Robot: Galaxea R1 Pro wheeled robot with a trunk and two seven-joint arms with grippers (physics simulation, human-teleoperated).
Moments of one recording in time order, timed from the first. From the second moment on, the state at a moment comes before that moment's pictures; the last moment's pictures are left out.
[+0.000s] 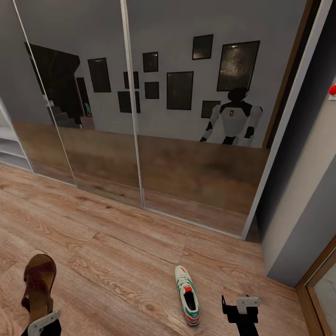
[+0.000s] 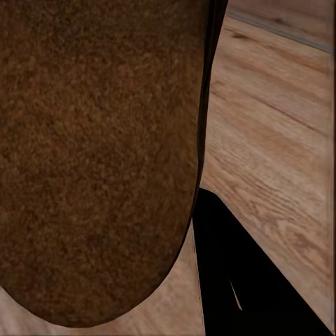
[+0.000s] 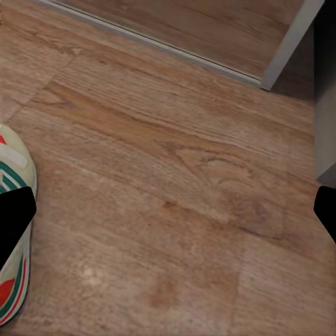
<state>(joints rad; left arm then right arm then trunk) -0.31 0.19 0.45 -0.19 0.09 -0.72 -0.11 -0.47 -0.02 0.12 -0.03 0.03 -0.65 -0.23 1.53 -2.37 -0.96</state>
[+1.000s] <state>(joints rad) -0.77 0.13 0.43 -0.19 -0.19 -0.20 -0.10 -0.47 -0.02 0.12 -0.03 0.03 -0.65 -0.22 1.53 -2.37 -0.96</state>
